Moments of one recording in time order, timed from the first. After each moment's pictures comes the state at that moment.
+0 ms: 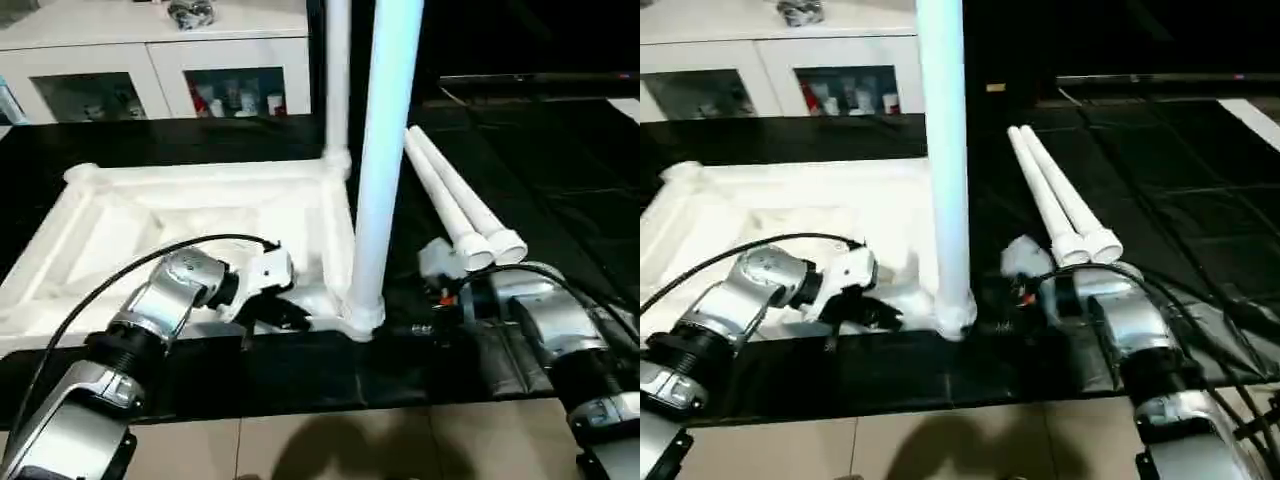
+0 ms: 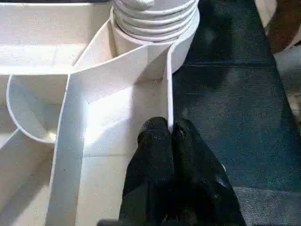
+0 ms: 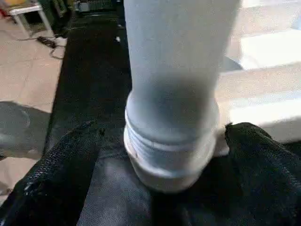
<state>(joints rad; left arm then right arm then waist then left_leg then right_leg) -0.64 0.44 -0.37 0.60 0.03 0.05 -1.37 -0.54 -0.43 0.20 0.57 0.12 0.06 1.38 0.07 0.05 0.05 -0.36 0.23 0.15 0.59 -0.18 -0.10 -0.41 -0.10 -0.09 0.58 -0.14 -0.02</state>
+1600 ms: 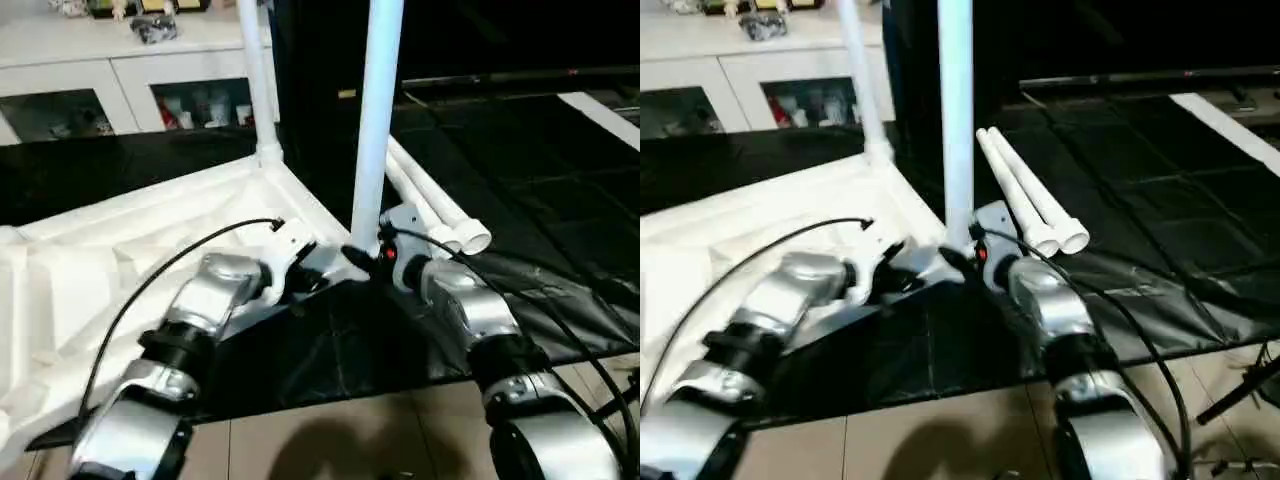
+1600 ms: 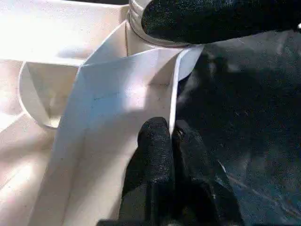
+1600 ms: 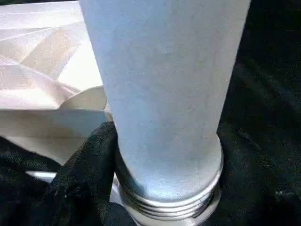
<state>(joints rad) -0.67 0.18 -0.19 0.60 0.05 0.48 -0.81 -0.66 -0.08 0.02 0.75 0.04 0.22 0.52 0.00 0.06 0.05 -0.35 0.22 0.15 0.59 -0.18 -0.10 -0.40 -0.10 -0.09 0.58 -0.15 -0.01</state>
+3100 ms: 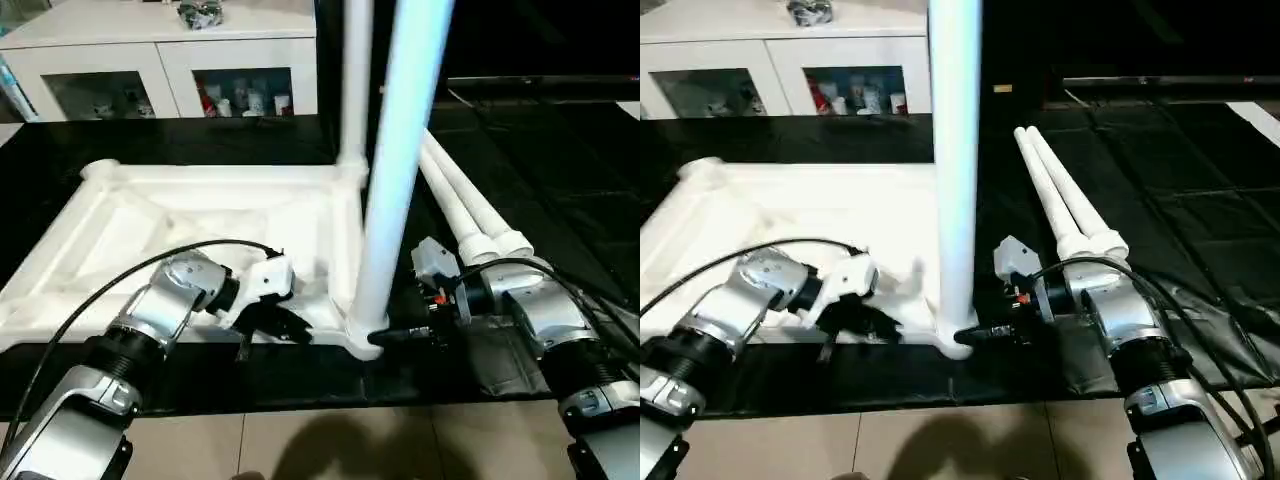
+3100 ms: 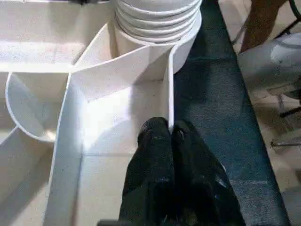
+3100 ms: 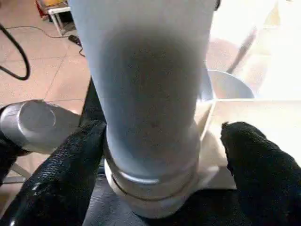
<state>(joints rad) -0.62 0.45 -0.38 0.54 0.02 0.06 -1.43 -0.58 -0.41 0.22 0.61 0.12 0.04 1.48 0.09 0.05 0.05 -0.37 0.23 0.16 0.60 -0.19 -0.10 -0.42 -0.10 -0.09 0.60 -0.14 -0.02</state>
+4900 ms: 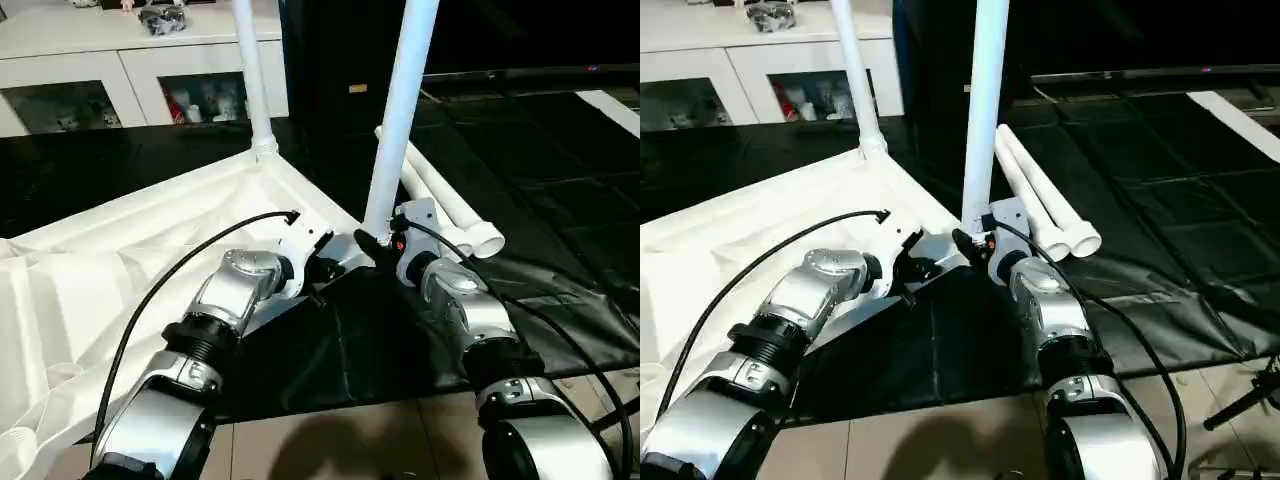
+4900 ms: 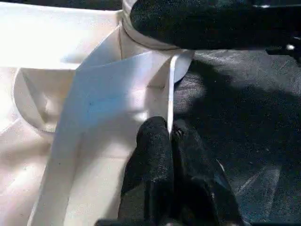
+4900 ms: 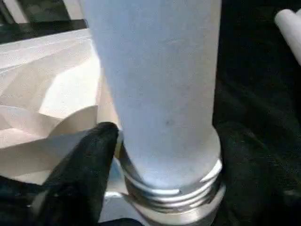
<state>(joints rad) -0.72 0.13 -0.18 0.67 0.03 0.43 -0.76 -0.63 -0.04 -0.07 0.76 0.09 0.12 0.45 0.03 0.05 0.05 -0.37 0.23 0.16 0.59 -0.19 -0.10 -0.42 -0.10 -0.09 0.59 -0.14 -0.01</state>
